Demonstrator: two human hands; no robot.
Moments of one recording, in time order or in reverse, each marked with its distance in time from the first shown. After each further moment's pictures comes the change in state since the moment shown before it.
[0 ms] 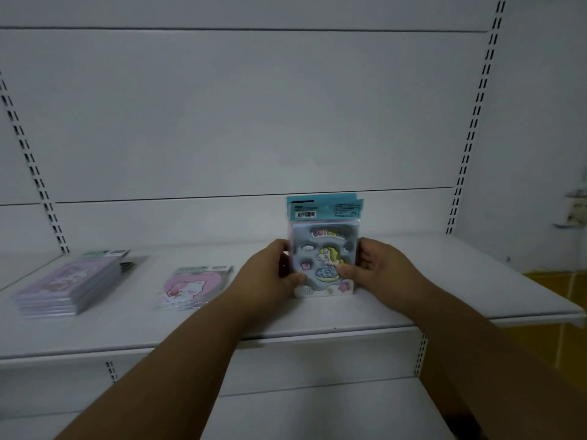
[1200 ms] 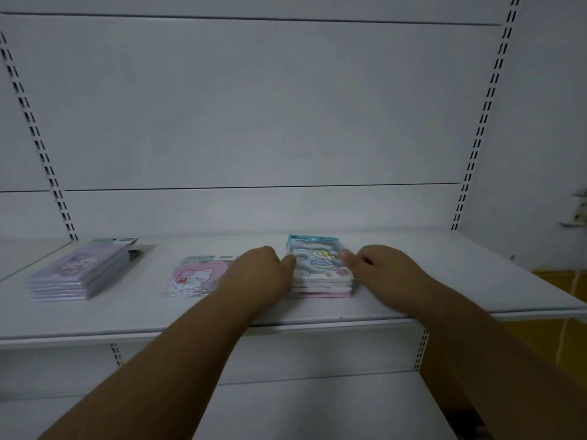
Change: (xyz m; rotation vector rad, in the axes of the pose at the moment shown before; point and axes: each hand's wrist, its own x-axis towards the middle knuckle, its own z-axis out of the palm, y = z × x) left_hand -0.008 0.004 -0.010 0.571 0.004 -0.143; right_hand -0.012 -0.021 0.009 -0.587 0.021 0.087
